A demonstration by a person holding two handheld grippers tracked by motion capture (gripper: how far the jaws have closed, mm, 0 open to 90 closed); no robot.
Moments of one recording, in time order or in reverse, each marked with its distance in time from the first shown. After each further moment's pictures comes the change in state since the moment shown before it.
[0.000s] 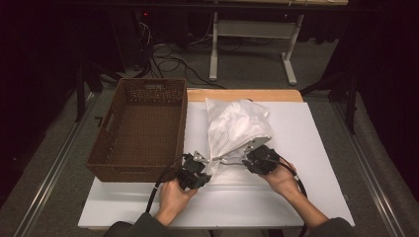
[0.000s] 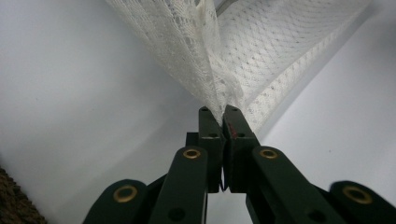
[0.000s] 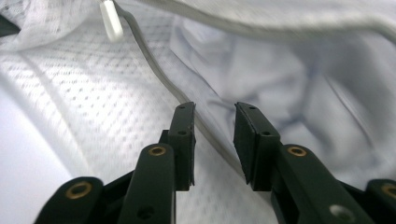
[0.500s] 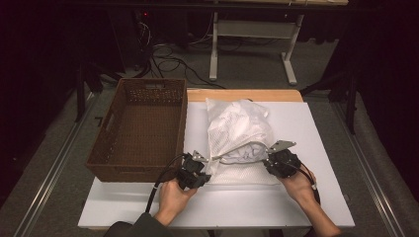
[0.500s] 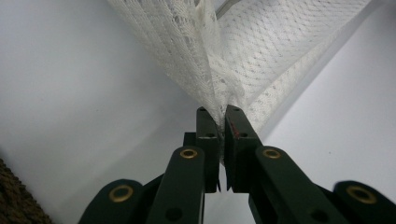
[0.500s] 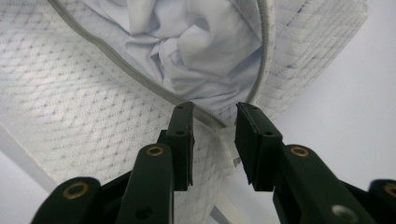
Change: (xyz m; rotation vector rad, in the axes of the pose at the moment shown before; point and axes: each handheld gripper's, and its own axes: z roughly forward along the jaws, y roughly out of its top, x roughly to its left) left arm 0.002 0.000 -0.001 -0.008 0.003 -0.005; right arm -0.022 -0.044 -0.012 0.000 -0.142 0.140
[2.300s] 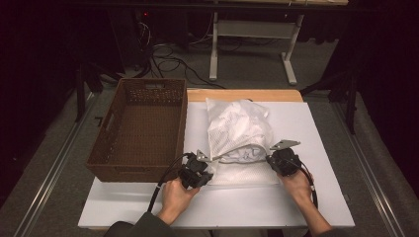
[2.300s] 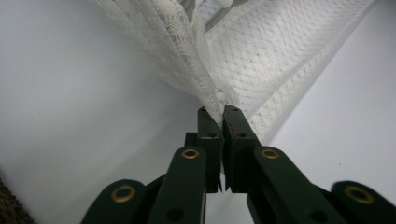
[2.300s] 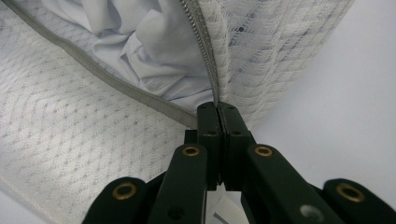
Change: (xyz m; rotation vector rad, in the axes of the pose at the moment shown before) left arm -0.004 0.005 0.006 0.007 0.022 0.036; right arm -0.013 -0.010 0.019 -0.031 0.024 0.132
